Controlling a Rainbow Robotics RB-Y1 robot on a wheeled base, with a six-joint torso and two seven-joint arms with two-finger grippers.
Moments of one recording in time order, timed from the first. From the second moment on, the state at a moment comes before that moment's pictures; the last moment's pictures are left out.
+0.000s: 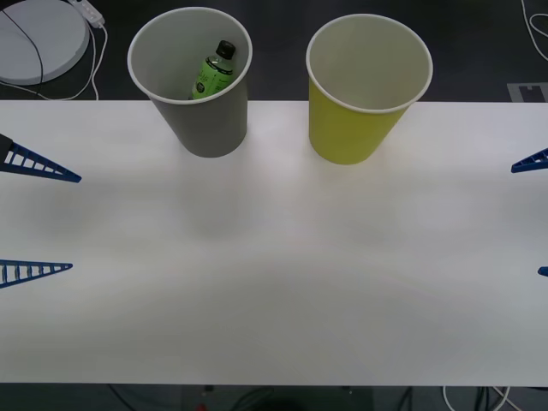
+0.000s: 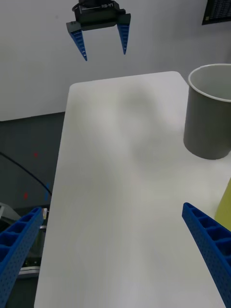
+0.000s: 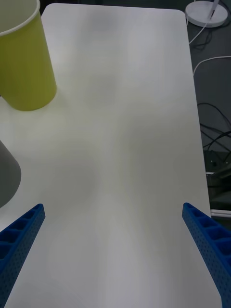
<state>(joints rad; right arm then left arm) 0.23 -1.28 -0.44 -1.87 0.74 -1.41 -0.05 0.16 1.26 0.38 -2.00 -1.07 -1.30 0.19</state>
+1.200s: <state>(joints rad) 0.28 -1.18 -0.44 -1.92 0.82 -1.39 -0.04 0.16 1.26 0.38 -2.00 -1.07 -1.30 0.19</state>
